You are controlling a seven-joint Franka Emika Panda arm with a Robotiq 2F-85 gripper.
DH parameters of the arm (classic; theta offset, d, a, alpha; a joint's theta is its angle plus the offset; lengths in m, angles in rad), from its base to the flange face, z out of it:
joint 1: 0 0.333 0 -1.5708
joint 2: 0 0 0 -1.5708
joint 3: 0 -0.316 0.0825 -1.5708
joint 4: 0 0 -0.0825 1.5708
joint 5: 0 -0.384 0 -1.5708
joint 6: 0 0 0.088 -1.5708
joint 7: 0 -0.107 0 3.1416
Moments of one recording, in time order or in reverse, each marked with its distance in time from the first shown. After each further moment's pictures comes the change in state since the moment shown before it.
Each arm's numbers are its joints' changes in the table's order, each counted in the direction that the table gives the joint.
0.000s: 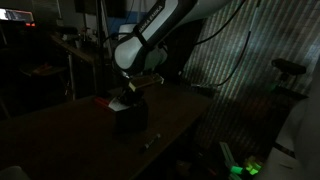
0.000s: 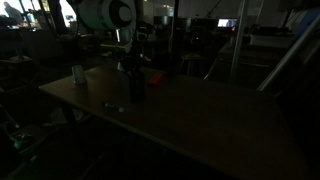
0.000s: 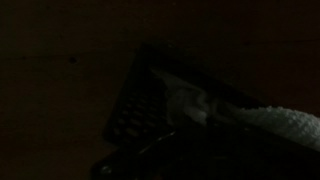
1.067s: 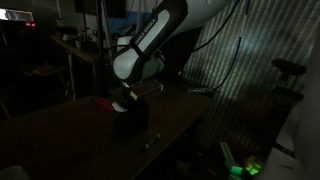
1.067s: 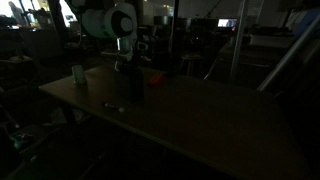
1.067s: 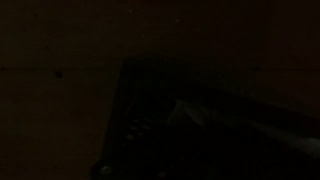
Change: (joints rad) arm 0.001 0.075 -0.004 0.007 -0.007 -0.008 0.063
